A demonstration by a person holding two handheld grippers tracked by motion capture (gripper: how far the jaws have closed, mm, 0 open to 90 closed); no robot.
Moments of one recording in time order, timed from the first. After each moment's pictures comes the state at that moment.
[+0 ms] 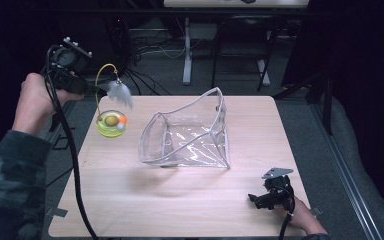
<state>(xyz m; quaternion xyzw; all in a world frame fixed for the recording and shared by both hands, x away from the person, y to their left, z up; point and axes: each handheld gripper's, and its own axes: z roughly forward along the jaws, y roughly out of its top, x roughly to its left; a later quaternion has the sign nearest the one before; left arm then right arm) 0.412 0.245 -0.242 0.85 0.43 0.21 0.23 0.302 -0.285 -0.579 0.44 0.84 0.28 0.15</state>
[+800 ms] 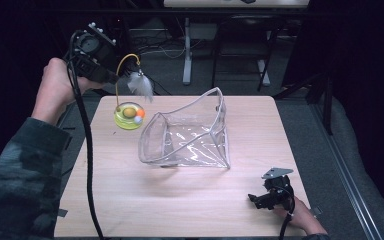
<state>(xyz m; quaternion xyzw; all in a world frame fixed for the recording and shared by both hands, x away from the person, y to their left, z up) 0.419 0.193 -0.219 0.87 0.38 0.21 0.24 0.302 -0.286 -0.578 0.43 0.85 0.27 0.15</state>
